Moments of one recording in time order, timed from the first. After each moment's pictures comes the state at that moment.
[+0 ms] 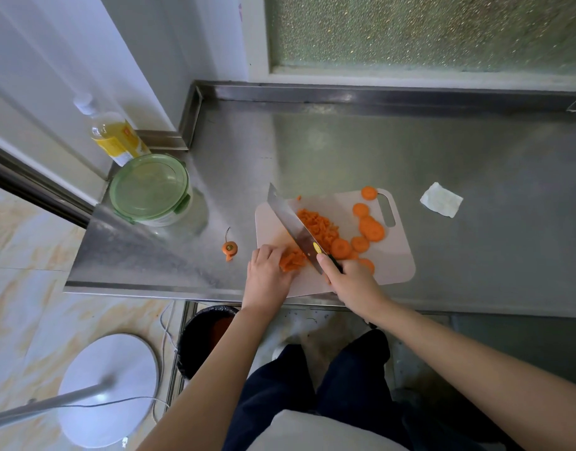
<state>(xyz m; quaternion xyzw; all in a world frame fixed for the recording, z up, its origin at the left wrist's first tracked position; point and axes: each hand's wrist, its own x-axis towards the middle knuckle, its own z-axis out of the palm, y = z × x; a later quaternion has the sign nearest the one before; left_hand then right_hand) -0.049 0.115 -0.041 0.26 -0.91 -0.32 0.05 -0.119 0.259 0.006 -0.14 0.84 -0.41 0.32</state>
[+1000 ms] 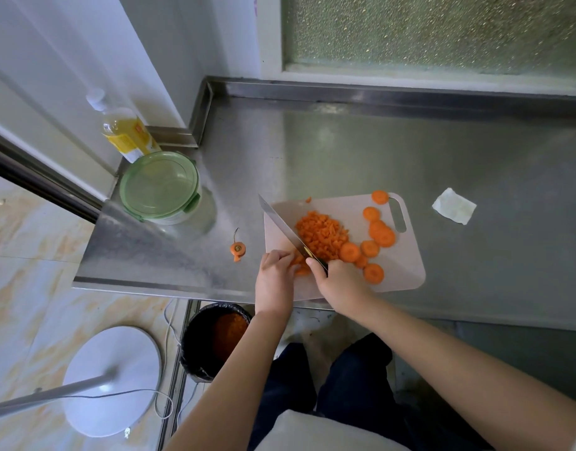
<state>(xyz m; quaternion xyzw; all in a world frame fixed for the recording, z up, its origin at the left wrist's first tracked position) -0.051 0.120 -0.044 0.29 -0.88 -0.35 0.11 -0.118 0.229 0.000 -0.21 0.91 -0.22 0.28</state>
